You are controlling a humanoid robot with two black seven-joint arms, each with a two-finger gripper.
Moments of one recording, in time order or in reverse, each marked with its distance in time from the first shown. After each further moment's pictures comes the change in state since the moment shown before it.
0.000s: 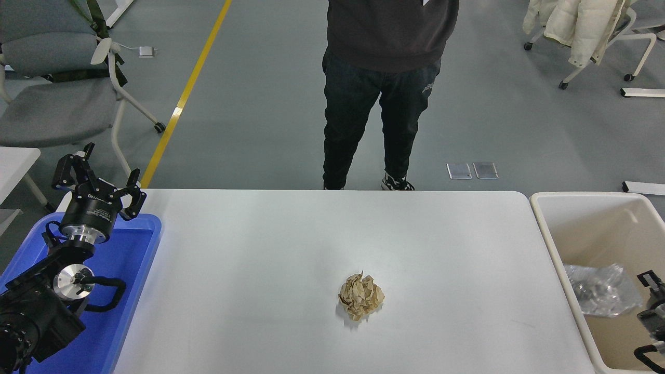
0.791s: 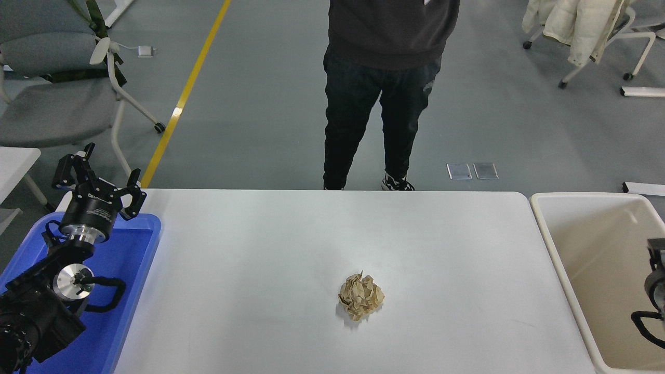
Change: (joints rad) left arm 0.000 0.000 0.000 0.000 0.000 0.000 0.000; right arm -0.071 -0.182 0.682 0.458 -0.002 0.036 0.080
